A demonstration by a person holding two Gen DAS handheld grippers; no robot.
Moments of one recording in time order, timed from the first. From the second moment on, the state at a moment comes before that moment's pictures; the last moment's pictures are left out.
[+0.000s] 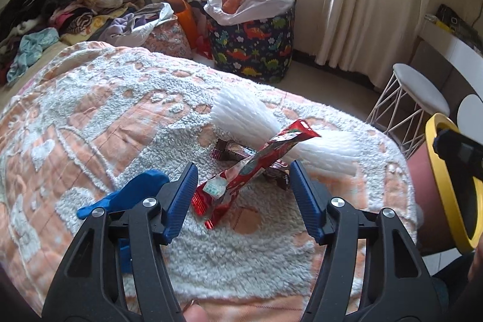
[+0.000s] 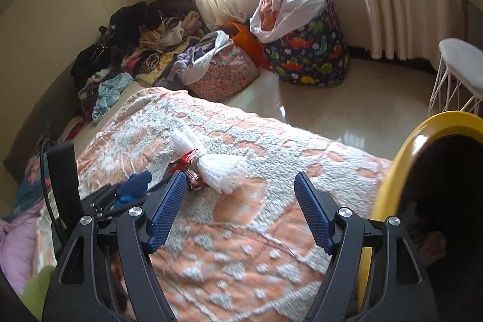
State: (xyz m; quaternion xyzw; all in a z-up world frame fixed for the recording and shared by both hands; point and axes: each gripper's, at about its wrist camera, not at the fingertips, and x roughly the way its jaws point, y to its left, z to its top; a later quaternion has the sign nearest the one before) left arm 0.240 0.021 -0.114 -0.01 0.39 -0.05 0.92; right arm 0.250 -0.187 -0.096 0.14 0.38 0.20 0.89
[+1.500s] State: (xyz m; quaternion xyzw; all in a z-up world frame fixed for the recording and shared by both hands) left arm 0.194 0.018 -0.106 -0.06 0.39 -0.07 0.92; right arm 0.196 -0.215 -0.120 0.17 0.39 0.14 0.89
